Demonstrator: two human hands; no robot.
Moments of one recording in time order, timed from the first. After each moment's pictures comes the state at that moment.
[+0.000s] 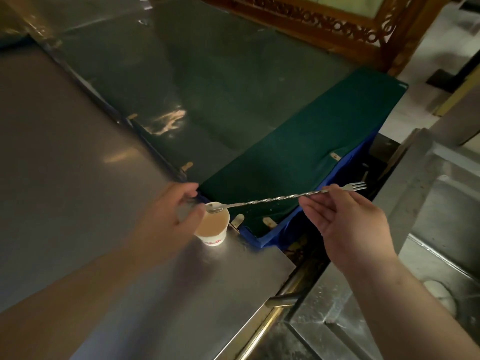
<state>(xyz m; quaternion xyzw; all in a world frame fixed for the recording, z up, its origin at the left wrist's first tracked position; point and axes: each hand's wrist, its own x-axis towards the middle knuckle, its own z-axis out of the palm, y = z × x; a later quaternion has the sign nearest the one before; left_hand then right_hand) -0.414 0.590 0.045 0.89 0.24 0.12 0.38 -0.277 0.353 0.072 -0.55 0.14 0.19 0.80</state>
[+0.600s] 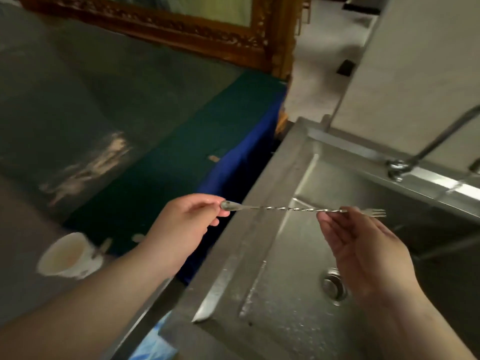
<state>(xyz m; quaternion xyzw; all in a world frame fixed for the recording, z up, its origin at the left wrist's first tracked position) -0.285 0.353 0.076 0.73 0.20 0.03 0.65 -0.239 0.101 0.077 -0.44 0.23 0.04 0.86</state>
